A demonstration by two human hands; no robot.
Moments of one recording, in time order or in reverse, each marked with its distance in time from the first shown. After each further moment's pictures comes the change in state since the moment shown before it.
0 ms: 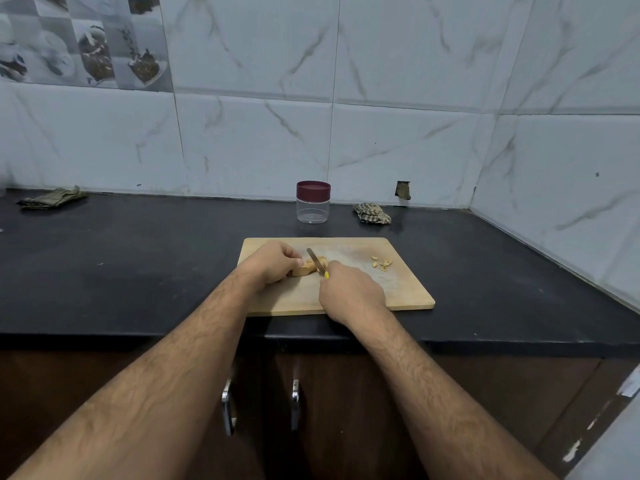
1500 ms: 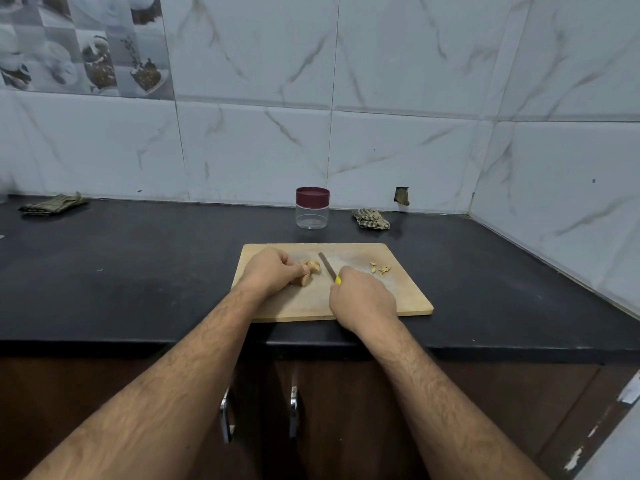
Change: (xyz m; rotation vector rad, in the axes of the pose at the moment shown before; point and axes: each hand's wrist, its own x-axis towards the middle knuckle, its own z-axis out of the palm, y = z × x) left_hand -0.004 -0.006 0.007 -0.016 0.132 -0.019; right_hand -0.007 0.012 -0.008 0.034 0.050 0.050
